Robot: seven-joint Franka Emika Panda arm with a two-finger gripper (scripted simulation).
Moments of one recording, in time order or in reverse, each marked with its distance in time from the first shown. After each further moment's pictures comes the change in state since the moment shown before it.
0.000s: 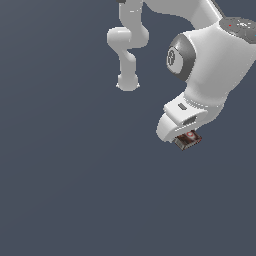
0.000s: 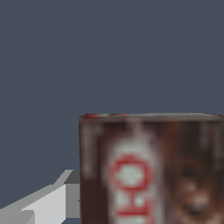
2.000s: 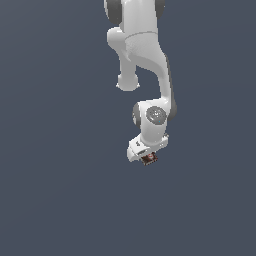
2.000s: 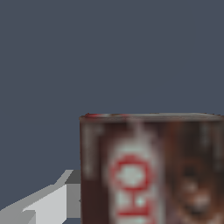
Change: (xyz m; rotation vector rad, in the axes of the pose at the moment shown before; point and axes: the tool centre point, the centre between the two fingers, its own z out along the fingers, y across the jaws) arm -0.080 0.057 0.242 -0.001 -0.001 0.003
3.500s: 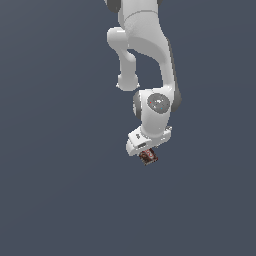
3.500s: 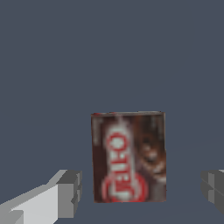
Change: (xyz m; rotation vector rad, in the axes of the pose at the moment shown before) arm -0.001 0.002 -0.053 0.001 -0.002 0.018
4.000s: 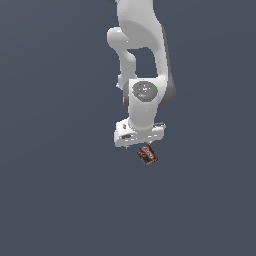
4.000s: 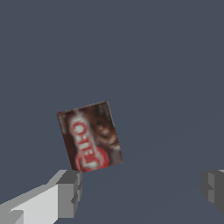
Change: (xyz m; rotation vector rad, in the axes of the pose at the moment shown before) arm -0.019 0.042 -0.042 0.000 -0.008 0.217
